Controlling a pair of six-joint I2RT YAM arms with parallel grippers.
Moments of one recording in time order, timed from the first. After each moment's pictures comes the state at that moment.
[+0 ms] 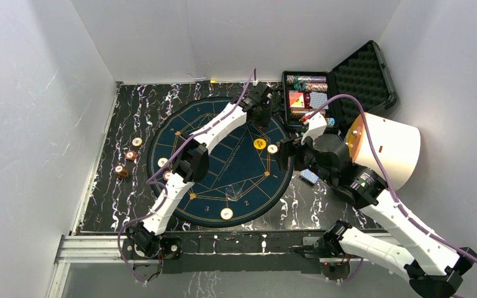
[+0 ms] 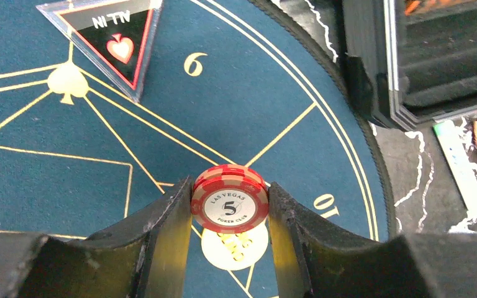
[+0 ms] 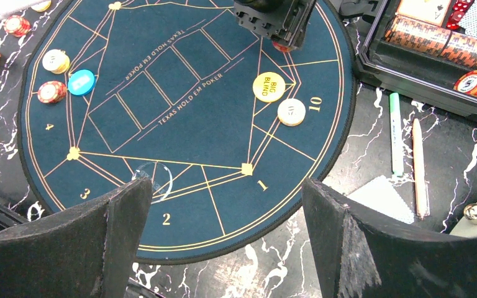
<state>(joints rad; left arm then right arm) -0.72 2.56 2.49 -0.88 -0.14 -0.44 0.80 0.80 0.98 -0.60 0.24 0.28</state>
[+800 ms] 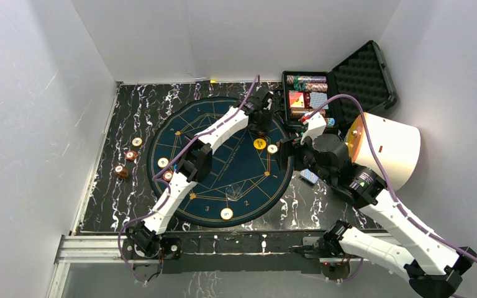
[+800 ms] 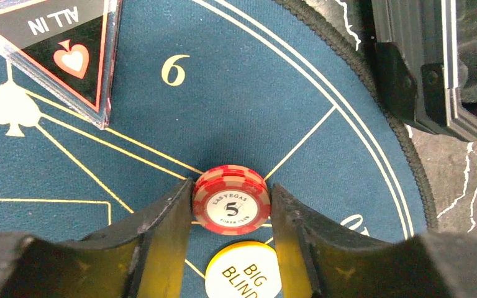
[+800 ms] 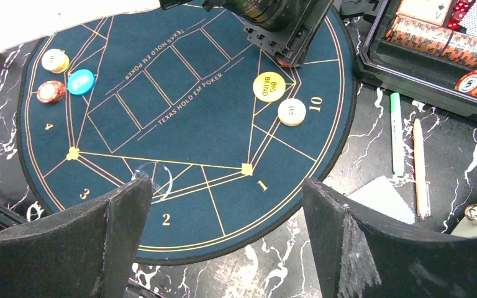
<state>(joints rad) -0.70 2.66 2.52 -0.83 -0.07 -0.37 0.80 0.81 0.98 -0.59 0.24 0.28</state>
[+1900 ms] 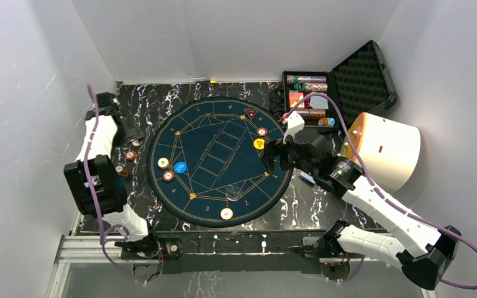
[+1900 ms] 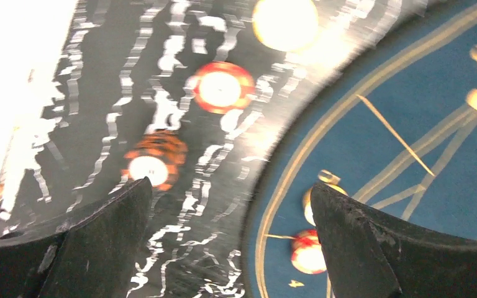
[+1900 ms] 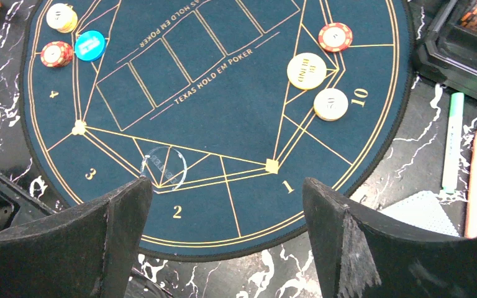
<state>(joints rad) 0.21 1.65 1.36 -0.87 -0.14 -0.24 0.80 0.96 0.95 -0.51 0.13 0.27</state>
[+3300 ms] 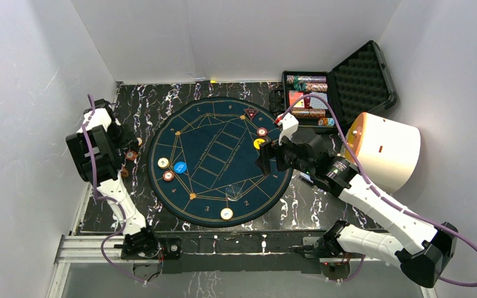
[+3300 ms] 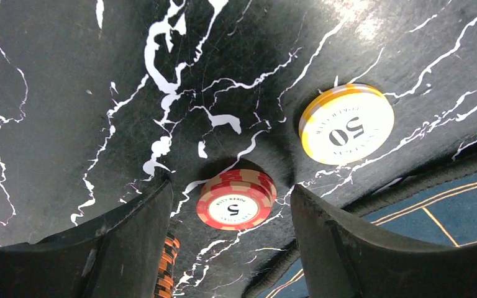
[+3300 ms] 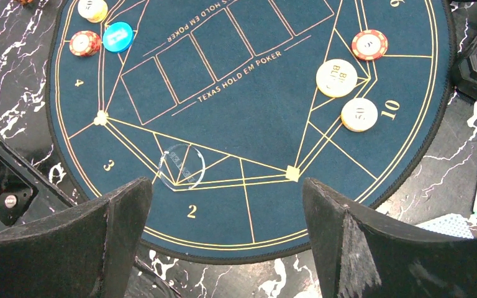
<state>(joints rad) 0.39 2.11 1.60 -0.92 -0.01 -0.21 0.80 0.98 0.93 -0.45 0.03 0.25</state>
